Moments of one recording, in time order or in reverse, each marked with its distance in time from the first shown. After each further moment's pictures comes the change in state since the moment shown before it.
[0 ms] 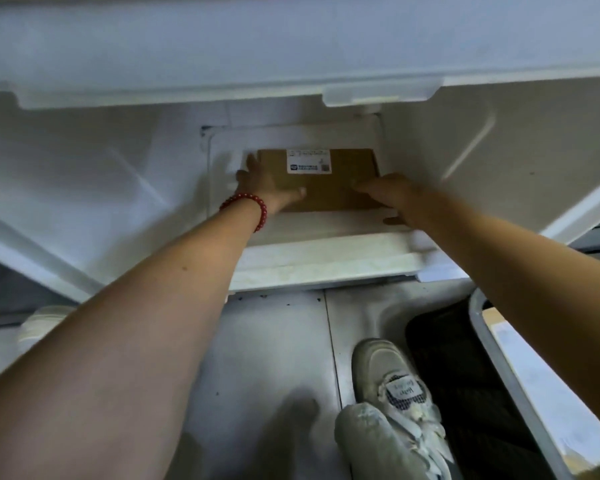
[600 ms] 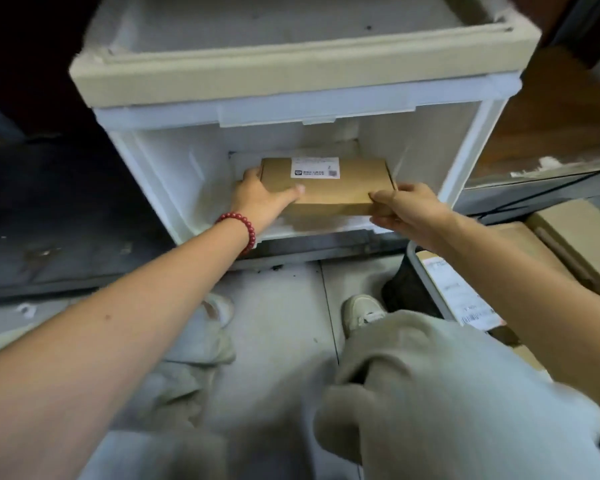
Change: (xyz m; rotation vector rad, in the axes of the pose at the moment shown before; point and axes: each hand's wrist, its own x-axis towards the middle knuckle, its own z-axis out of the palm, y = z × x) left_hand -0.185 0.015 -0.064 -0.169 0.129 0.141; right_hand -0.191 0.034 -0.039 0.478 0.022 -0.199
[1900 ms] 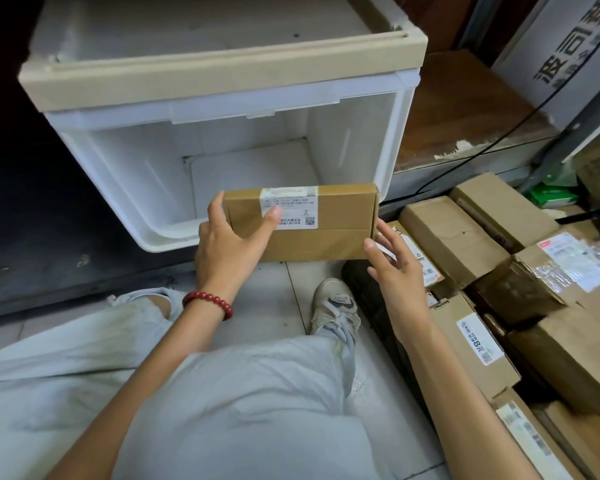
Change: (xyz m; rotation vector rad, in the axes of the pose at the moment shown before) left_hand -0.112 -0.006 0.012 -0.041 0.081 0.027; right_hand -0.134 0.093 -0.016 0.212 0.246 -0.326
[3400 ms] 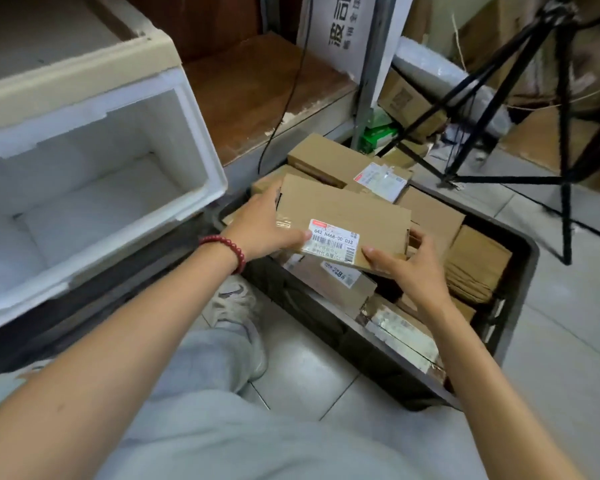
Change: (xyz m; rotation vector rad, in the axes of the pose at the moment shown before) left_hand -0.089 0.128 0.142 0.301 -0.824 0.665; right_hand -0.092 -0.021 -0.206 -0.339 0.560 0.189
